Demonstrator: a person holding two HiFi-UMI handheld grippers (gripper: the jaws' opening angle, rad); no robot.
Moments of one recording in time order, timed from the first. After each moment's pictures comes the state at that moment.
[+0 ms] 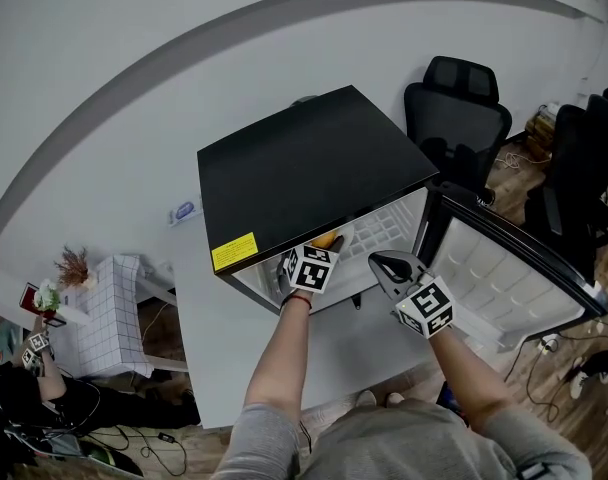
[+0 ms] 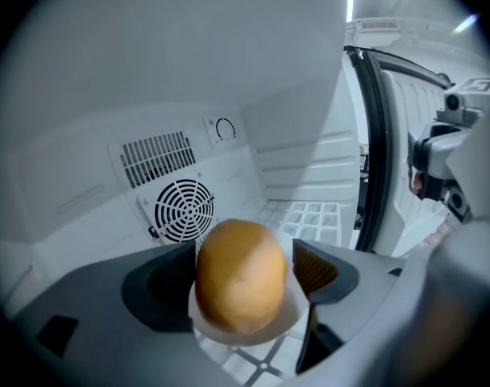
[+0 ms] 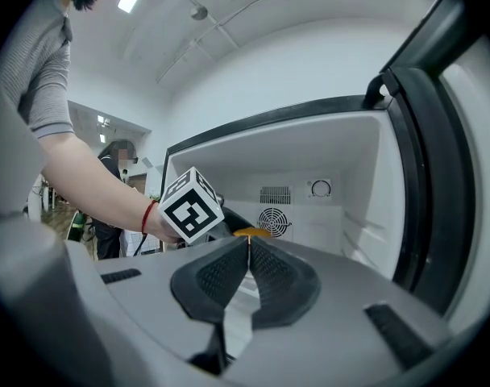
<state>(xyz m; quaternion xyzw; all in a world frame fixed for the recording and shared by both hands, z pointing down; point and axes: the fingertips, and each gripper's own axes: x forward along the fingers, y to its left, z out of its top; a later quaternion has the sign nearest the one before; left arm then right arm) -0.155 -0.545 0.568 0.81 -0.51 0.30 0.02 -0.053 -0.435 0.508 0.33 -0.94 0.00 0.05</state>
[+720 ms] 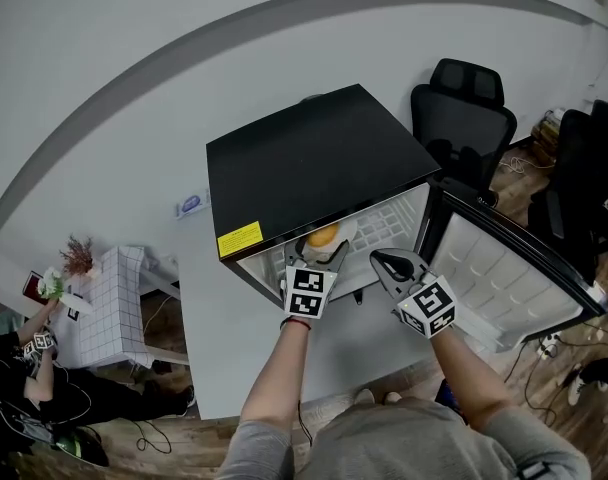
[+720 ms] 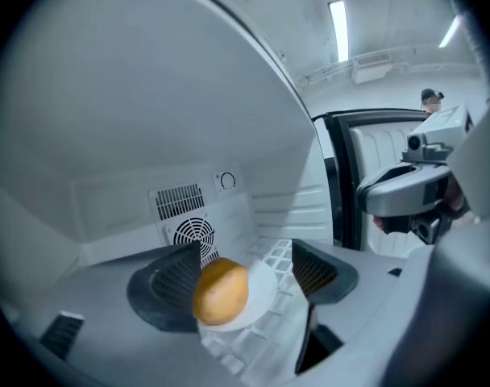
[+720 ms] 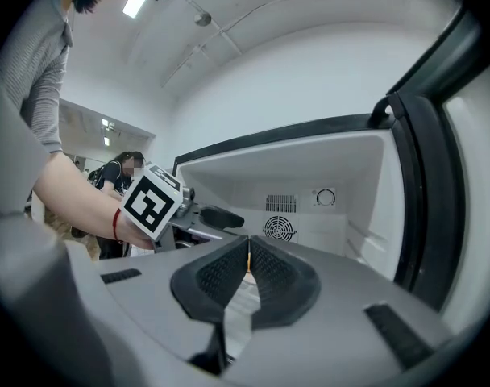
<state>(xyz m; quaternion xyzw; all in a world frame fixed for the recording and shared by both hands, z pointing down) -0.147 -0.485 0.510 0.83 -0.53 0.17 -0.02 -0.054 -0.419 0.492 0.32 -0.95 -0.01 0.03</state>
